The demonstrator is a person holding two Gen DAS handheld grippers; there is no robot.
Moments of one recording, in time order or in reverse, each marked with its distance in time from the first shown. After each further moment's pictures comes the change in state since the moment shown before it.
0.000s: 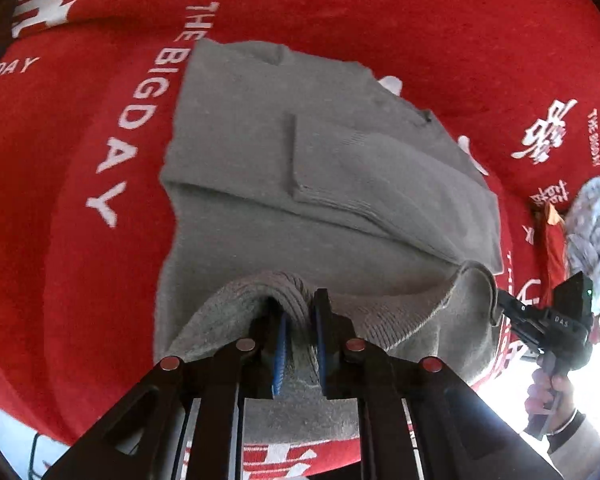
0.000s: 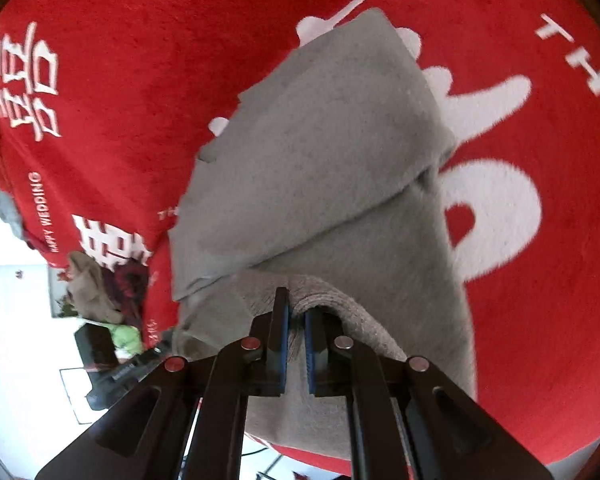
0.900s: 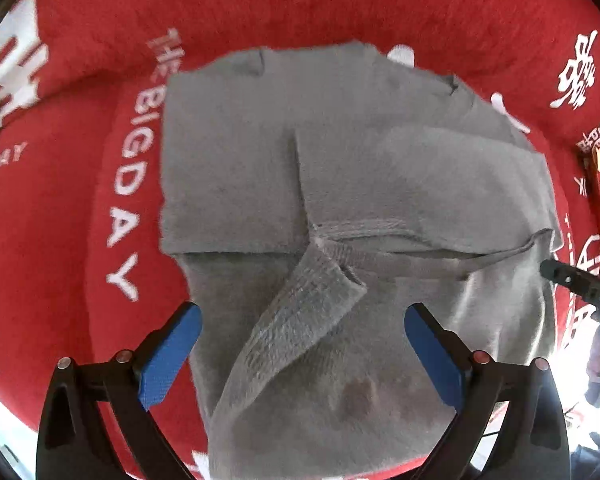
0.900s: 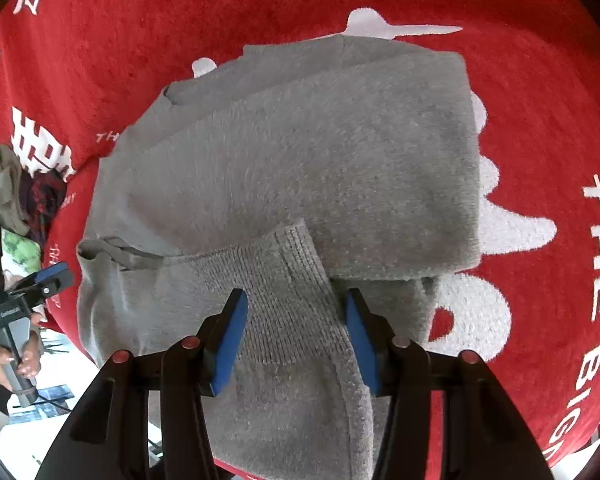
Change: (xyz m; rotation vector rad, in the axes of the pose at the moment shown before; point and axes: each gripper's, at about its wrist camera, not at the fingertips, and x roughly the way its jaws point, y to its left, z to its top) left arm 0.034 -0.021 0.028 0.194 0.066 0.211; right arm 0.033 0.026 0.026 -0.340 0.103 -0.323
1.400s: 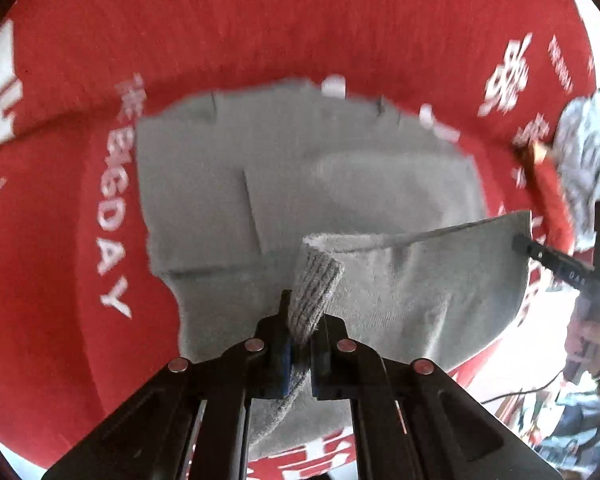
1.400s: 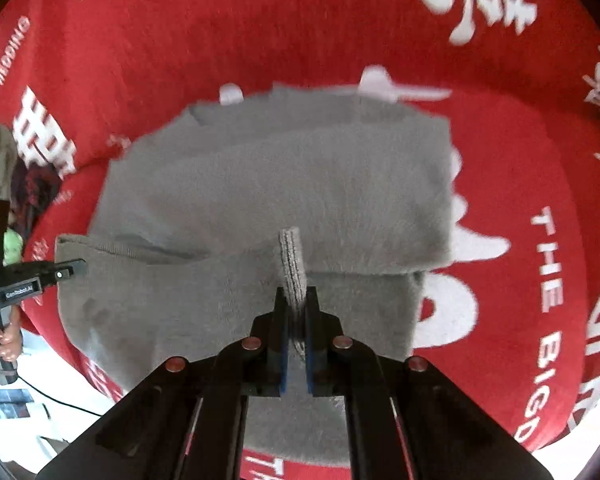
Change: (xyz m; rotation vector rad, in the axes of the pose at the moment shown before) left arm -0.074 0.003 0.004 0.074 -0.095 -0.193; right arm -0.074 0.043 -0.012 -0.063 -0.171 -0.111
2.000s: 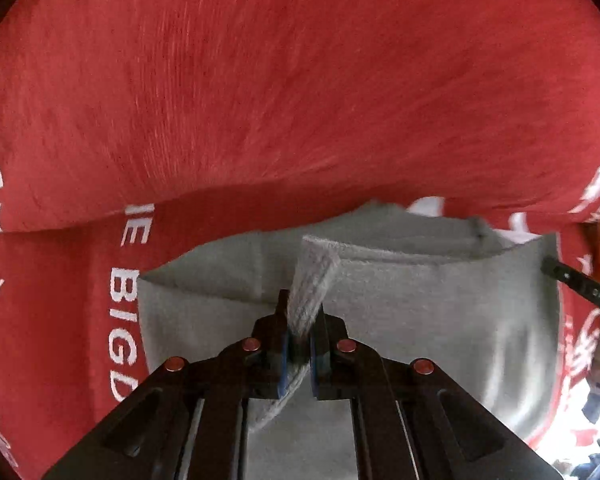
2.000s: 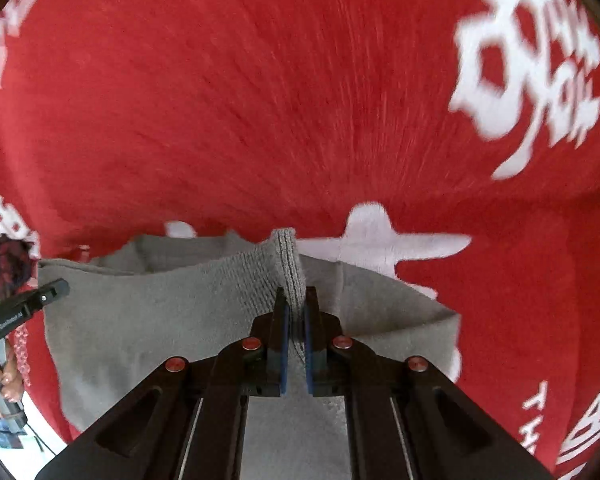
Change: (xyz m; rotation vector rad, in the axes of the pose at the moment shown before) left arm 0.091 0.038 0.134 -0.085 -0.096 0.227; right arm 0.106 -0.029 0.151 0.039 -0.027 -0.057
